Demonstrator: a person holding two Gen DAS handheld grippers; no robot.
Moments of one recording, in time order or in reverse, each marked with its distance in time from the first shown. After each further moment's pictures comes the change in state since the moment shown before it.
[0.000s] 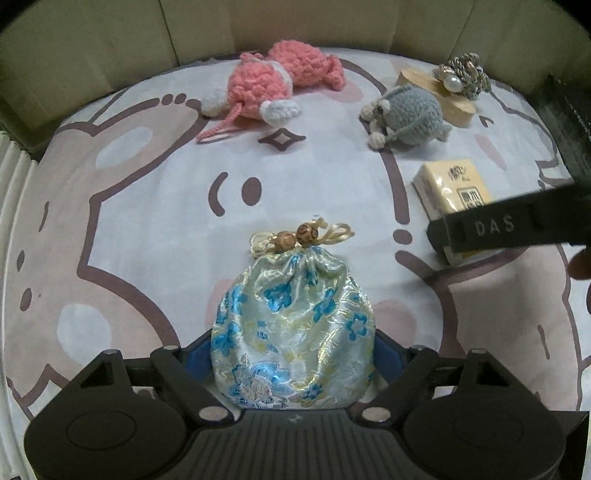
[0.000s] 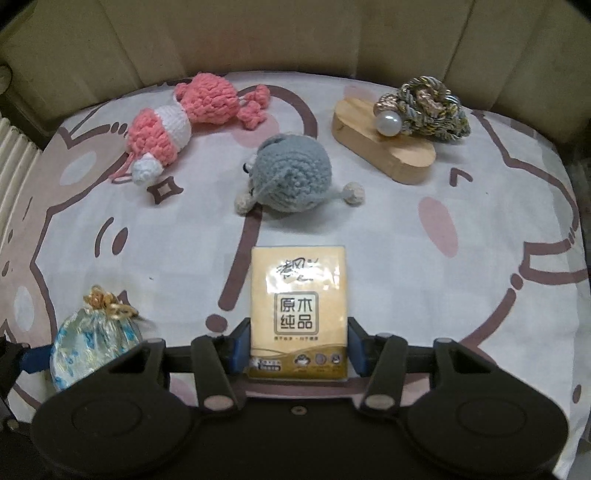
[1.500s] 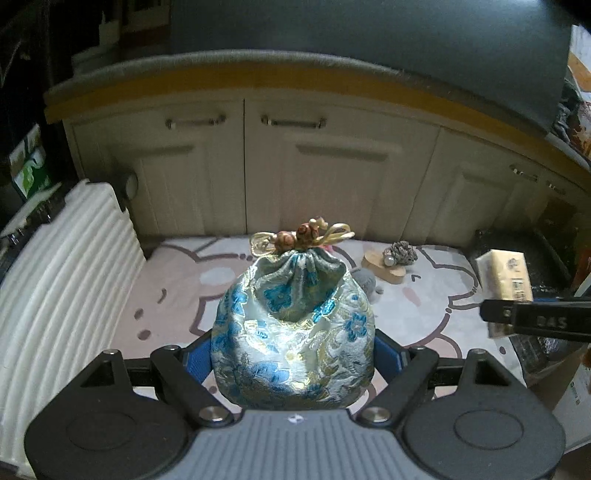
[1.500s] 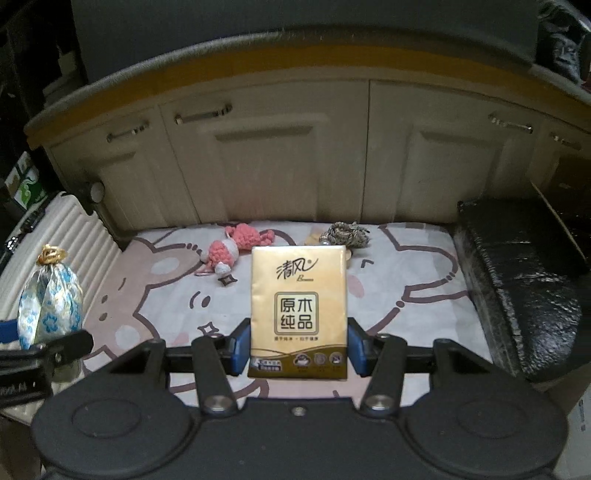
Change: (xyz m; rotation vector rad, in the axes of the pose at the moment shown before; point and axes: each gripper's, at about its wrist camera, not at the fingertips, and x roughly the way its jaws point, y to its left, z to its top) left arm -0.236 0.005 -0.096 -0.095 -0.506 0.006; right arm -0.245 -0.011 -0.115 0.049 -0.439 0.015
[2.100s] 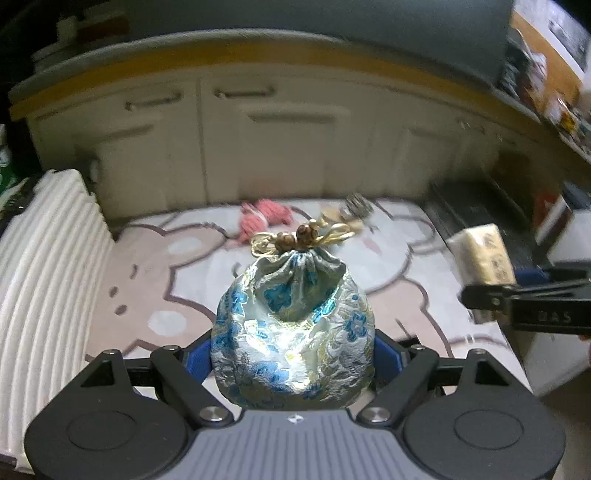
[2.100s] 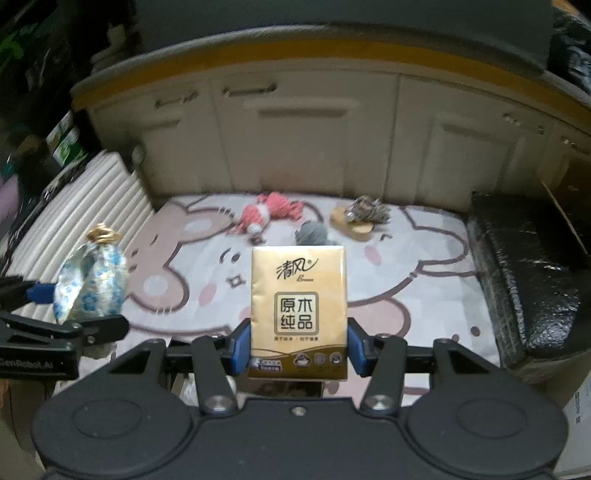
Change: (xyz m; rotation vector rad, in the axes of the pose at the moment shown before) left arm -0.022 -0.007 -0.039 0.125 0.087 -0.143; right arm -0.041 0.015 -0.052 -0.107 0.037 0.066
